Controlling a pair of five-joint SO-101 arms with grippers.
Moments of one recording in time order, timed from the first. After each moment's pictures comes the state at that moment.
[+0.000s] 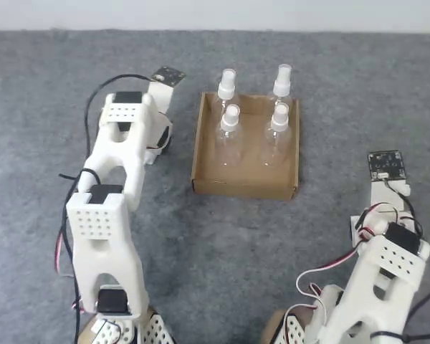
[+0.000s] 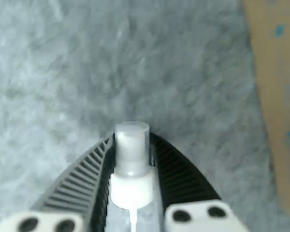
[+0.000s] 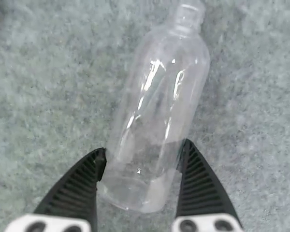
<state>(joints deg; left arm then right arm) -5.4 39.1 -15.8 74.5 -18.1 28.2 -46.9 66.0 53.5 31.1</state>
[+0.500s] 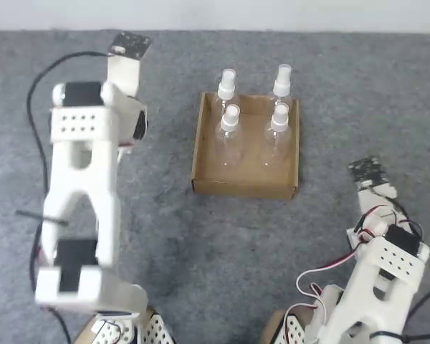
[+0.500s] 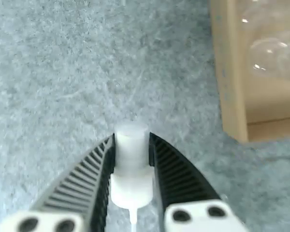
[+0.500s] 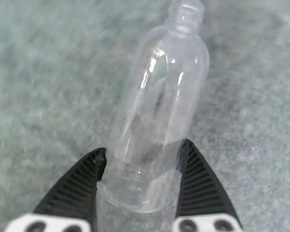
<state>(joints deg) -7.5 1.0 -4.2 89.0 -11.0 29.5 -46.9 67.4 56.2 47.3</state>
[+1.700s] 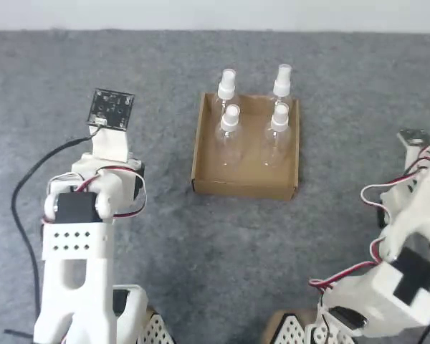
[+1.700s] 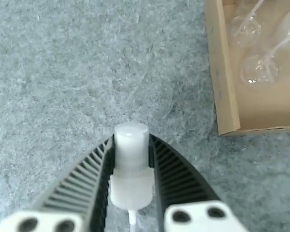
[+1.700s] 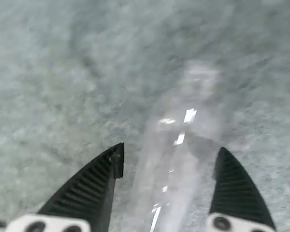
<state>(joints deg) -7.6 -46.1 47.0 66.0 -6.1 35.1 4.0 18.2 75.6 36.7</state>
